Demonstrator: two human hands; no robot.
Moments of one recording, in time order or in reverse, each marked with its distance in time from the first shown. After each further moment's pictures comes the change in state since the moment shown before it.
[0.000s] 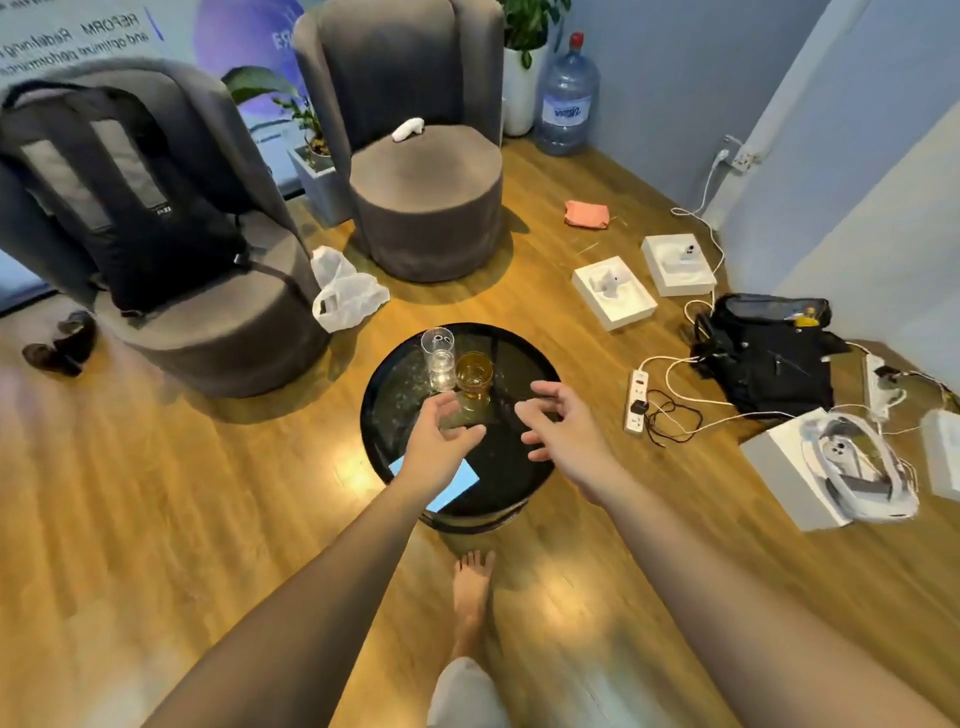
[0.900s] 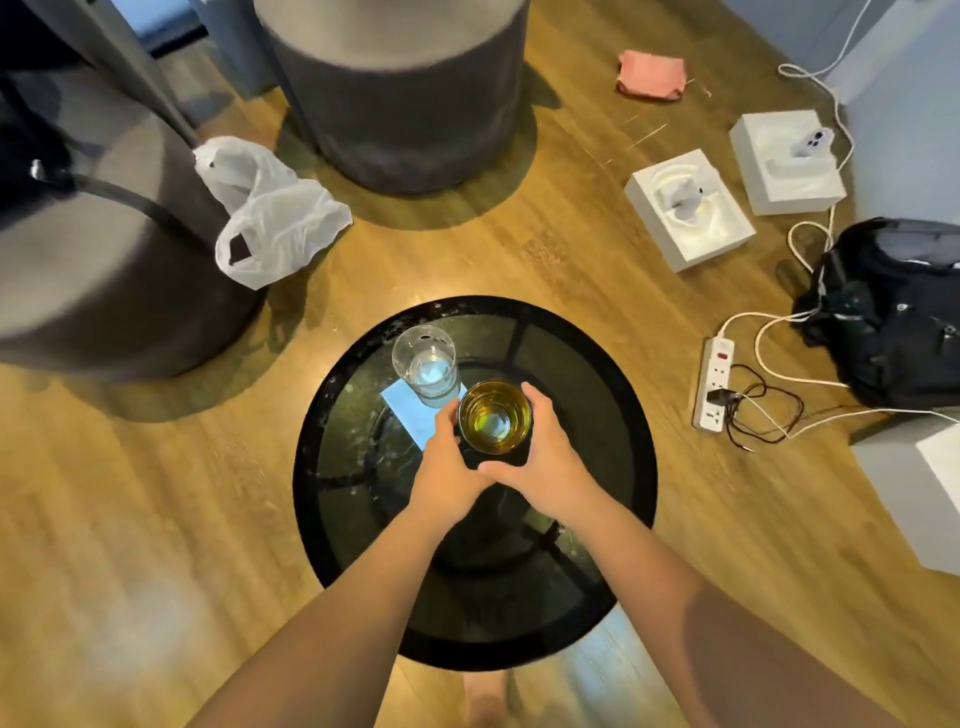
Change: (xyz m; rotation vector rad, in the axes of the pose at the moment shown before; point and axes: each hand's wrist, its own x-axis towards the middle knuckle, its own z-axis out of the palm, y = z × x) left_hand 0.341 -0.192 0.061 0.183 -0.135 -0.089; right_hand 0.351 0.186 0.105 -0.355 -0.194 0.144
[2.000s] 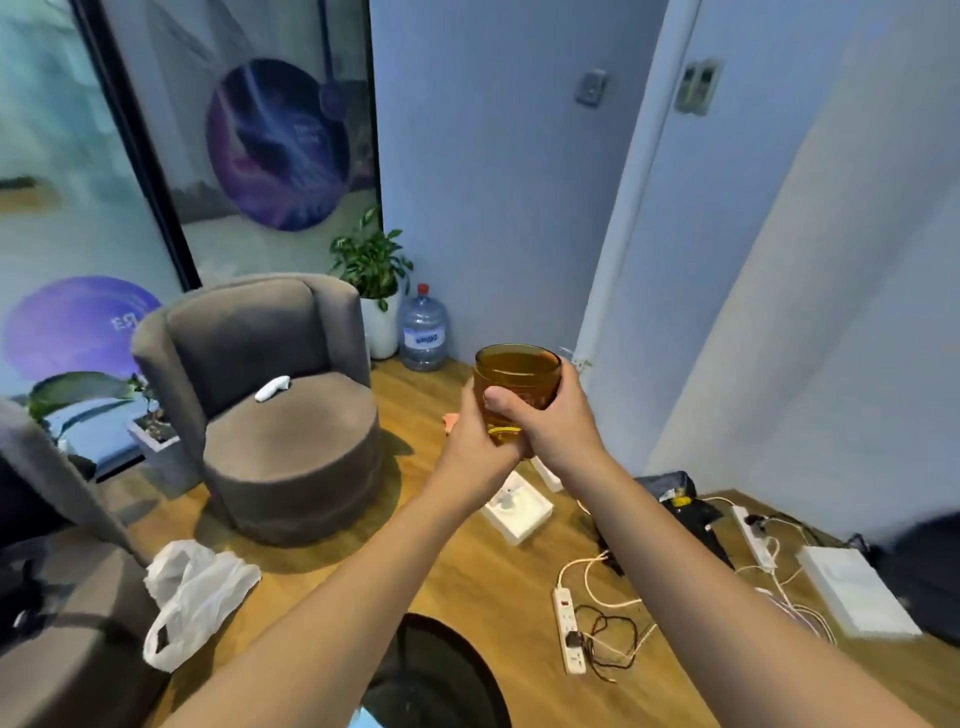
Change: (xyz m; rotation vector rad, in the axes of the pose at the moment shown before) left_hand -0.189 0.549 -0.060 -0.188 -0.150 0.798; right_hand -0.293 -0.338 -0.372 0.402 0.747 -0.491
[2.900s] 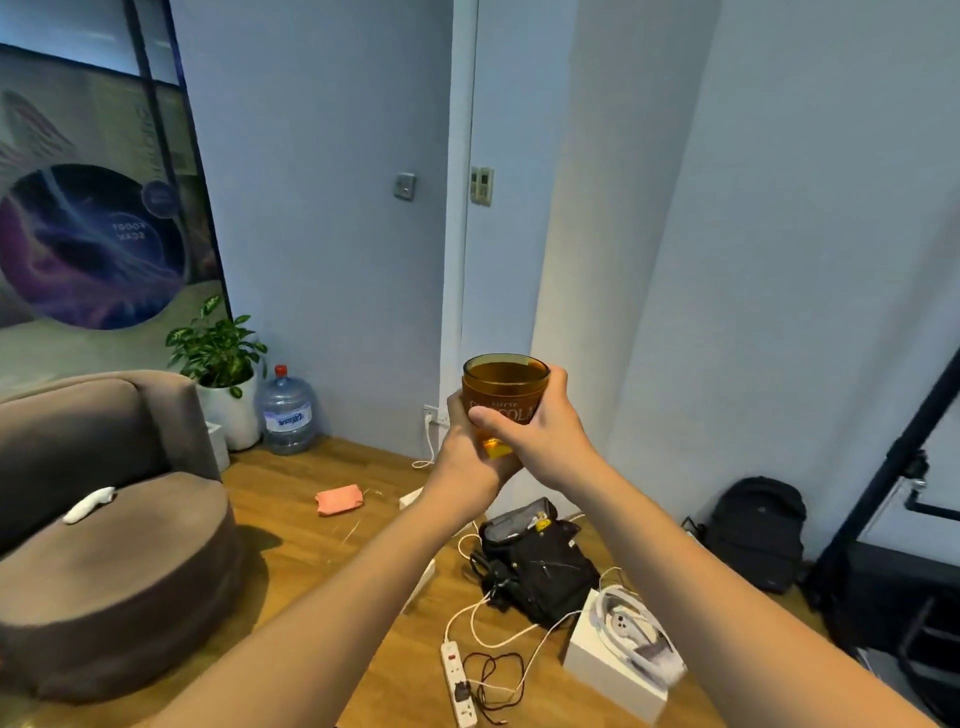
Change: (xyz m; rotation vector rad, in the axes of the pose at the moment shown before) left_hand -0.054 0.135 0.208 -0.089 -0.252 0.132; right_hand -0.103 -0.050 -0.240 -0.157 0.219 -0.147
